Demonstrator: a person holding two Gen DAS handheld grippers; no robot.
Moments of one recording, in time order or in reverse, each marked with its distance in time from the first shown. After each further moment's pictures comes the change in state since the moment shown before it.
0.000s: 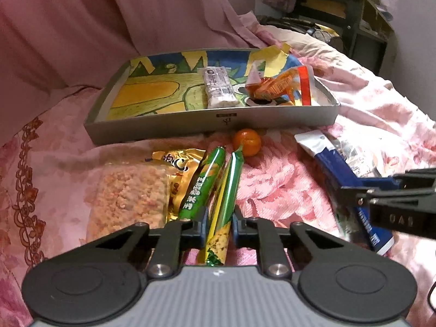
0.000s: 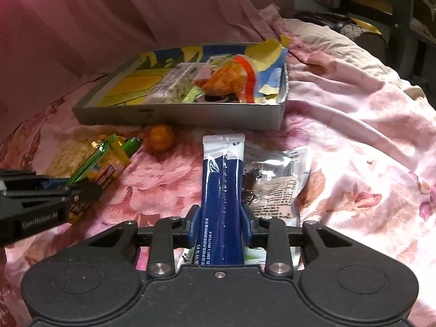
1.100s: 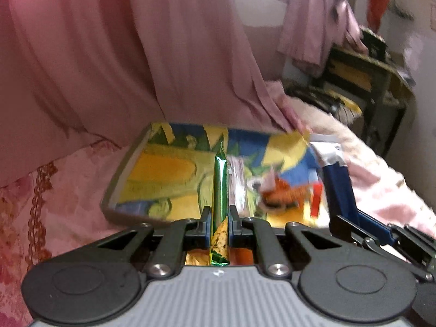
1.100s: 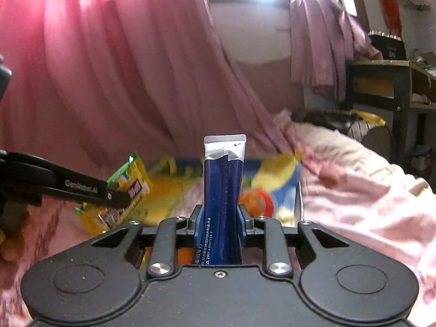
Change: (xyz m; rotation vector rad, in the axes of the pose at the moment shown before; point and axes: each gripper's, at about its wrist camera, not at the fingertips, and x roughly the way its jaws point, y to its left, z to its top) left arm -0.018 0.012 0.095 -0.168 -0.194 0.045; right arm -0.031 0.008 0.047 -0.004 -0.467 0.057
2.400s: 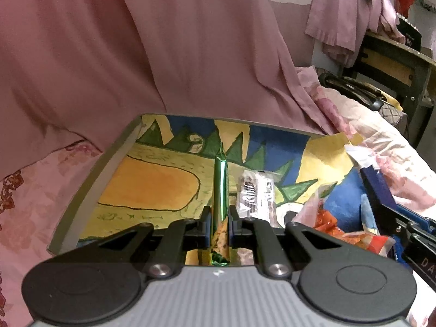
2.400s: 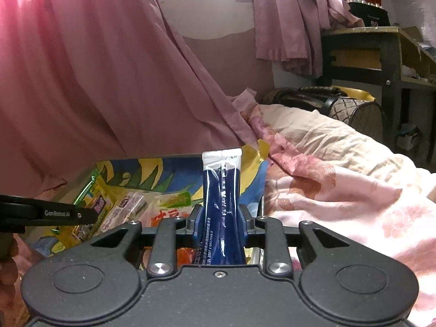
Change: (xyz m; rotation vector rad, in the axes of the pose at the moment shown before) left arm 0.125 0.002 0.017 -0.011 0.046 0.075; right arm 0.117 -0.067 0.009 0.067 0.081 -0.109
